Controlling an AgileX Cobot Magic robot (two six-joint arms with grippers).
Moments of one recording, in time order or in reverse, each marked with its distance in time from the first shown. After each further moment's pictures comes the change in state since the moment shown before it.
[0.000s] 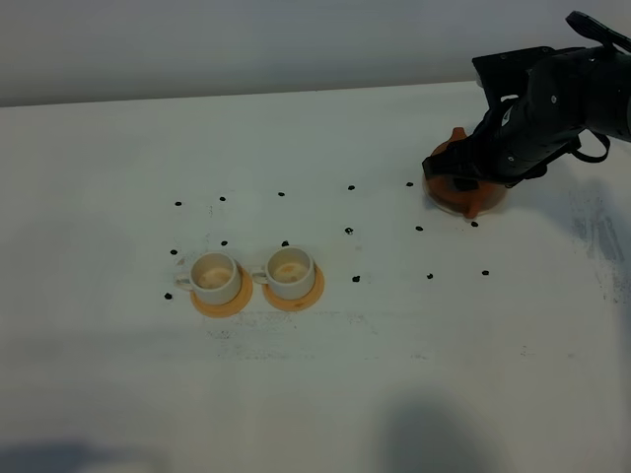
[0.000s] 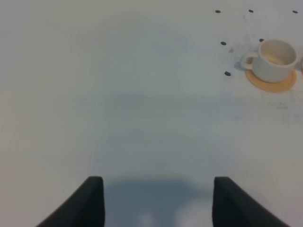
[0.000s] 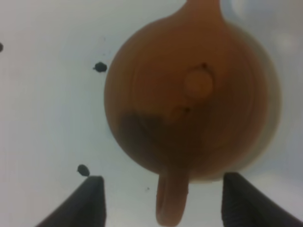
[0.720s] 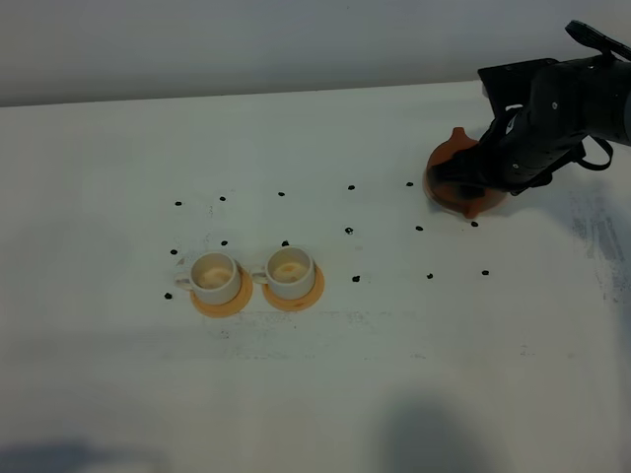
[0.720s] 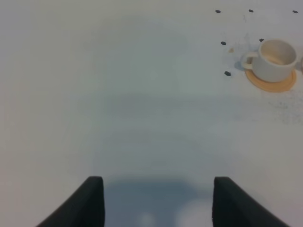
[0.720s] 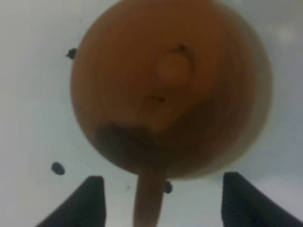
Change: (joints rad) left arm 0.000 0.000 0.000 0.000 0.000 0.000; right arm -0.020 0.028 0.000 0.000 0.002 -0.006
